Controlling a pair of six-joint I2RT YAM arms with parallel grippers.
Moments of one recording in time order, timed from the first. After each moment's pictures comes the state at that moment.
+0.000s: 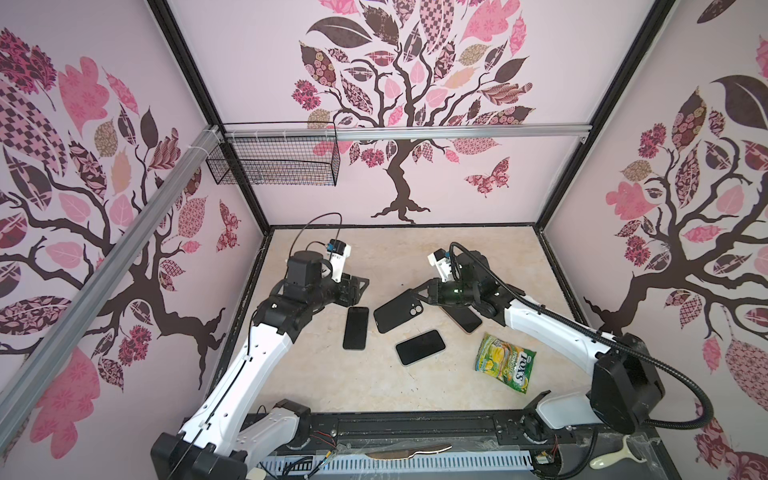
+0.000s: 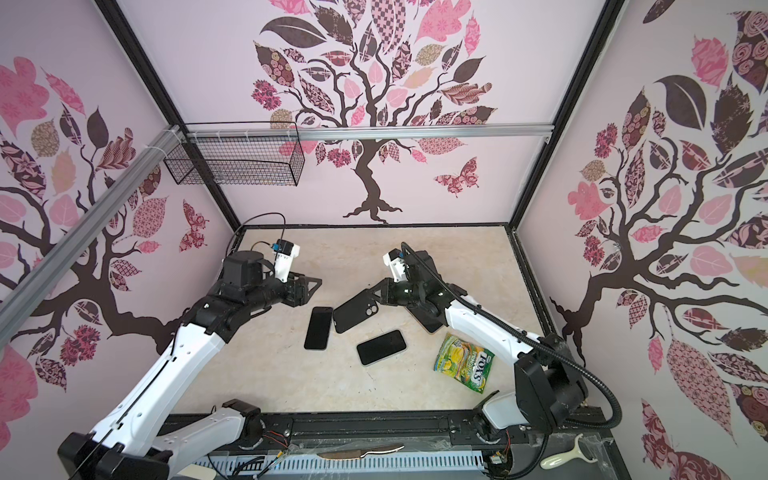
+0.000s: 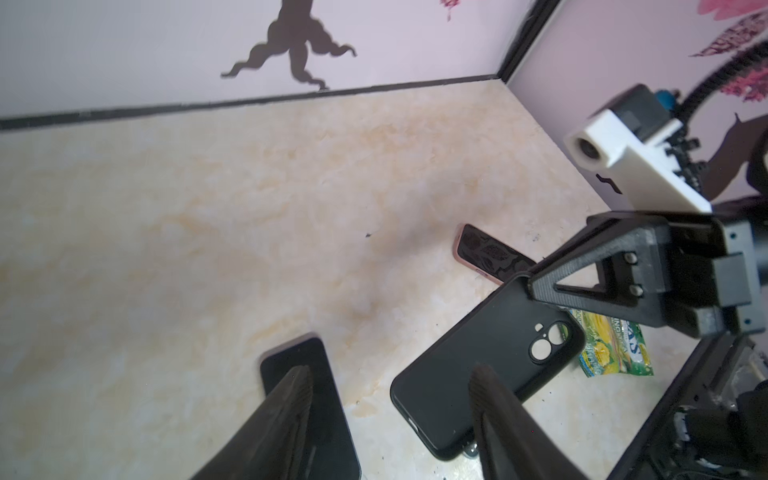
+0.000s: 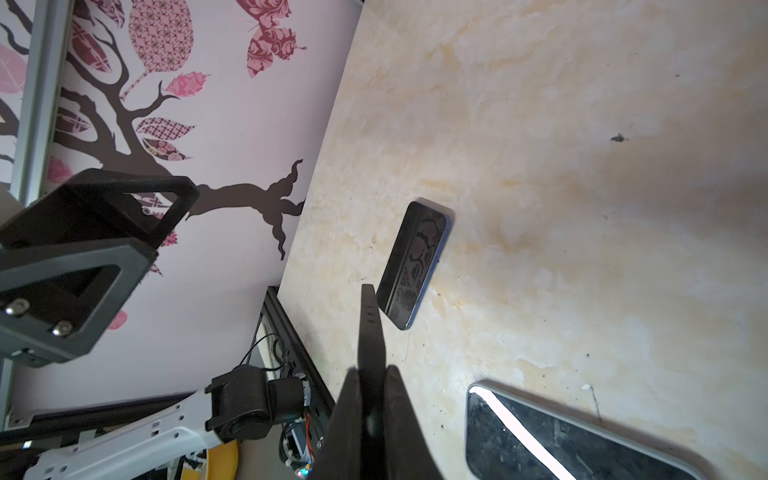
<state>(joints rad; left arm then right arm) -0.40 1.02 1.02 -0.52 0.26 -0.08 0.56 1.41 1.03 -0.17 -0.58 0.66</state>
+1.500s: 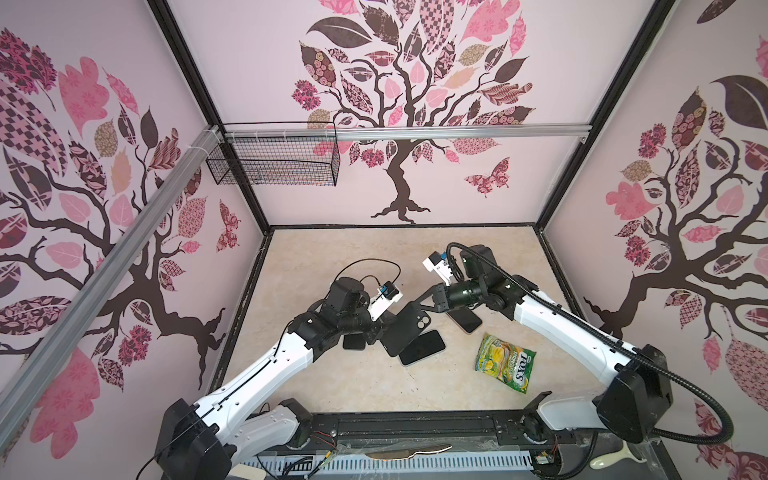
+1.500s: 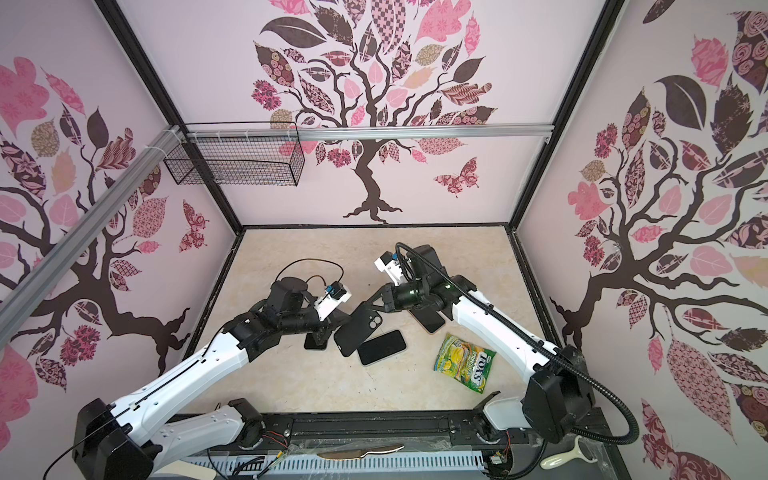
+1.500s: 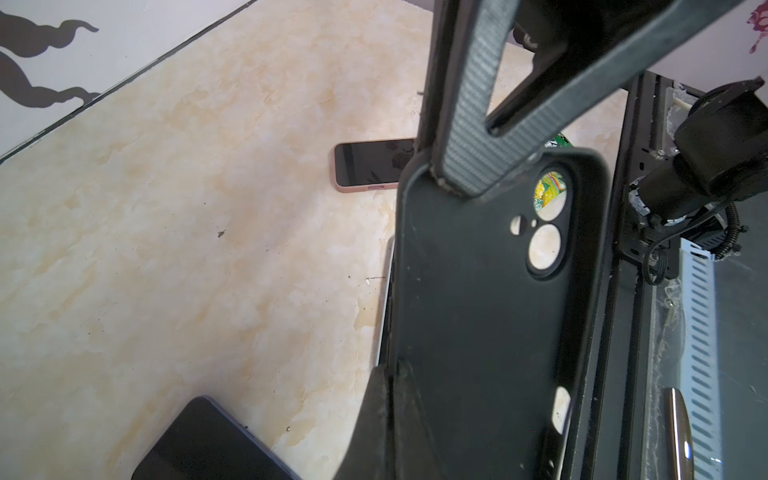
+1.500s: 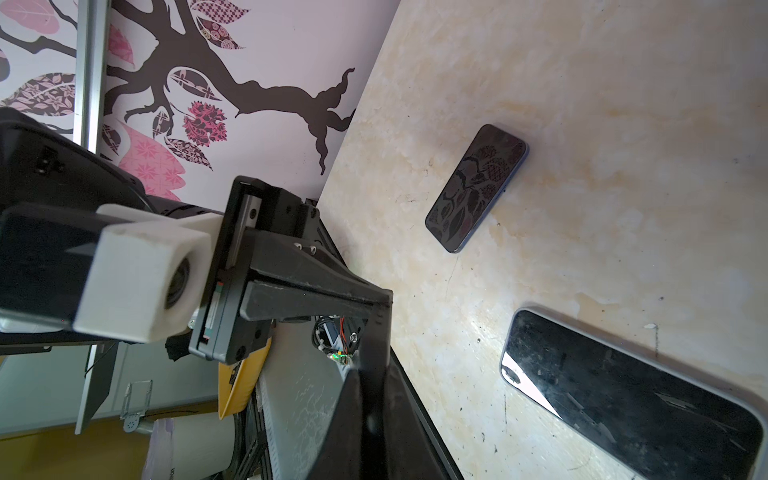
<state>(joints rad) -0.64 1.10 0.86 -0.44 0.36 0.22 0.56 1.37 1.12 -0.44 -0.78 0.49</state>
